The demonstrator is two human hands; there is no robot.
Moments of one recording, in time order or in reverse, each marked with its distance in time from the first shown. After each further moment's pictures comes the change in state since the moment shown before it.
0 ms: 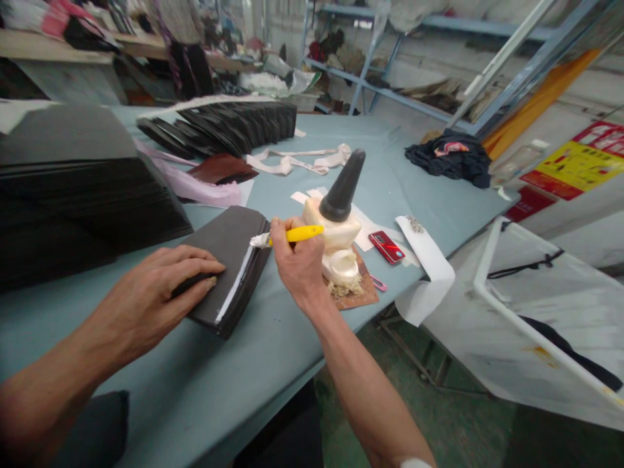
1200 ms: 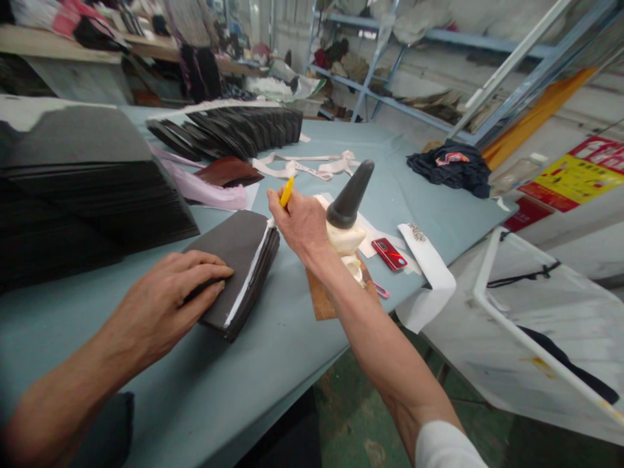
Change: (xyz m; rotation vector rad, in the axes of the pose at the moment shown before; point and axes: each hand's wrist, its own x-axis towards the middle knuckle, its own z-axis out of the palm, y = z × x) left_hand -0.003 0.002 0.007 0.030 0.071 0.029; right_hand 0.076 0.004 0.018 -0.593 -0.226 -0.178
